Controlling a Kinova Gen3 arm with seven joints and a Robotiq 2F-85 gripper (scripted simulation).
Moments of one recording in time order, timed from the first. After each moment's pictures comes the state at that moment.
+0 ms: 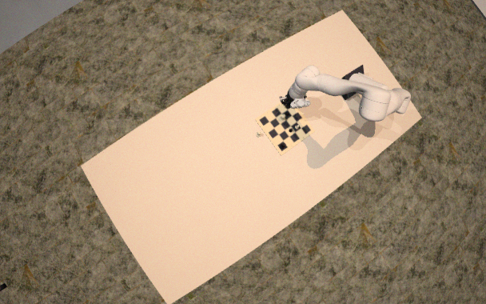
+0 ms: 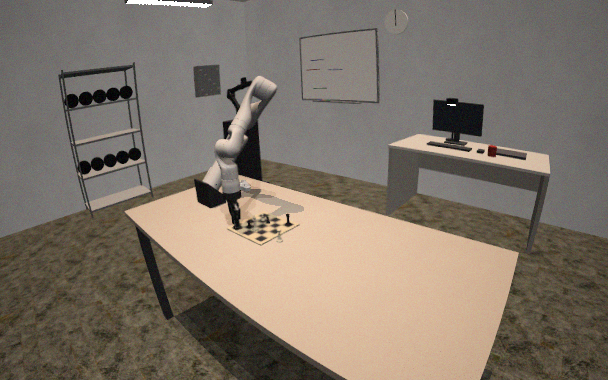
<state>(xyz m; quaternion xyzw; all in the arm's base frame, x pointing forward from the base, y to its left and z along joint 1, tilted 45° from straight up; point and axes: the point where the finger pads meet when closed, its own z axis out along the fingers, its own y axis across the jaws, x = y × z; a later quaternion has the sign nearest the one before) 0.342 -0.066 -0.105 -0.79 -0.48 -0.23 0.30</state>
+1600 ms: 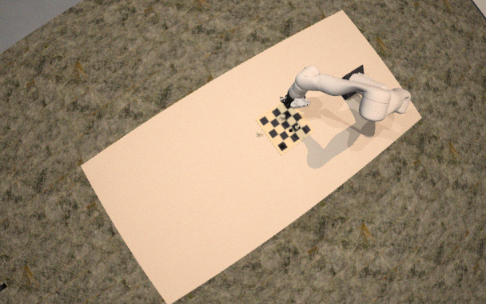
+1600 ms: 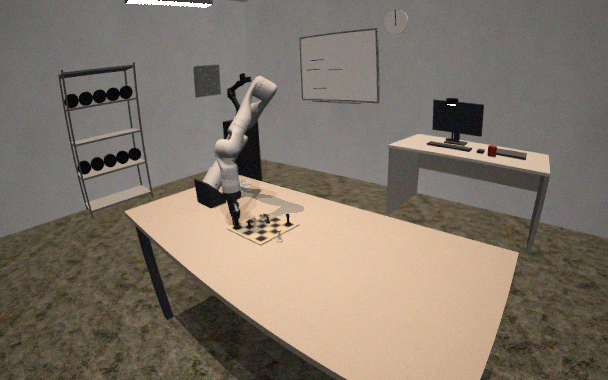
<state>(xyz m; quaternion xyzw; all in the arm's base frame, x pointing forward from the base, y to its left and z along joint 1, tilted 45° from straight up) 0.342 -0.067 -0.105 -0.79 -0.48 -0.23 0.30</state>
